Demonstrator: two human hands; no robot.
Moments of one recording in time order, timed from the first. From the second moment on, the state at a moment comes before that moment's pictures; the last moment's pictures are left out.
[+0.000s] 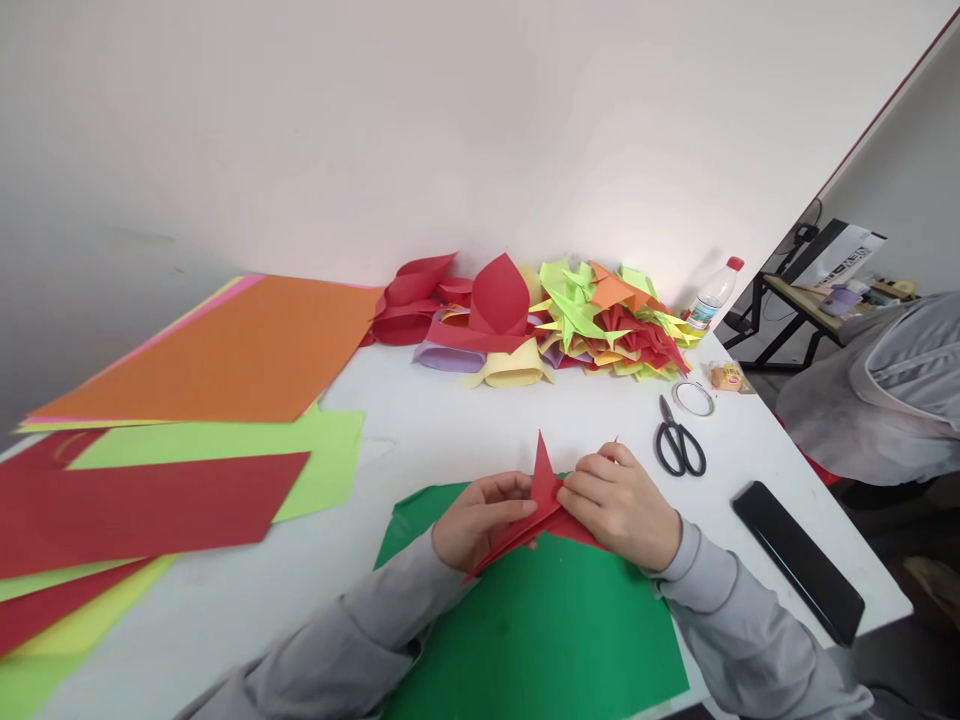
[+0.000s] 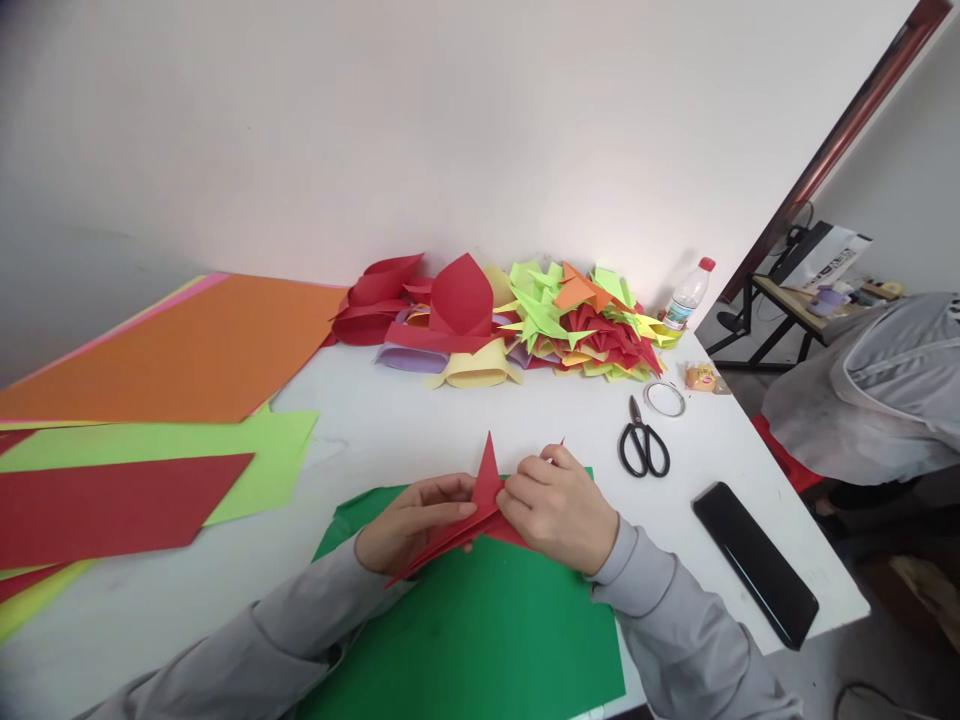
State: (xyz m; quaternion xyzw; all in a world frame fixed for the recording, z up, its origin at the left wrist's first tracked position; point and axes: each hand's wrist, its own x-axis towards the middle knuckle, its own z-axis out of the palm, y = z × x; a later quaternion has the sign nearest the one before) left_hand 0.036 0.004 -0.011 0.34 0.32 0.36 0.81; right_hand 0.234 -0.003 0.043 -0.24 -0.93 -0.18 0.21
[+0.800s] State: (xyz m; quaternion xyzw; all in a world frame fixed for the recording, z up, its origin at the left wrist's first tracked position) left_hand 0.048 -0.015 -0.014 0.47 0.33 0.17 0.80; right_hand 0.227 -0.004 0.036 -0.19 -0.94 -0.17 0.23
